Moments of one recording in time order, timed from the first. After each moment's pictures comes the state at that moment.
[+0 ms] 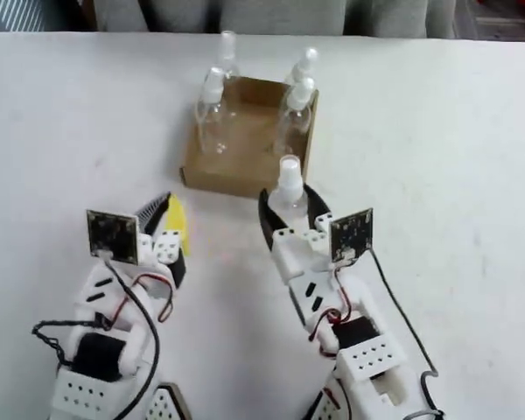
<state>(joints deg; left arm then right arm) 8.4 -96.0 89.2 35.1 8.8 -24.8 -61.7 94.0 -18.2 -6.4</state>
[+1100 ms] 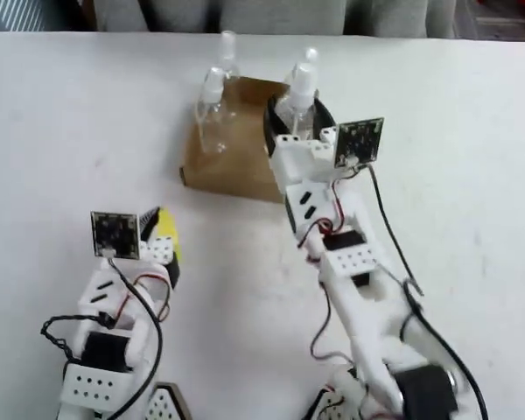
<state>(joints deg) 3.3 -96.0 97.6 32.0 8.7 -18.9 -18.1 56.4 -31.7 -9.0</state>
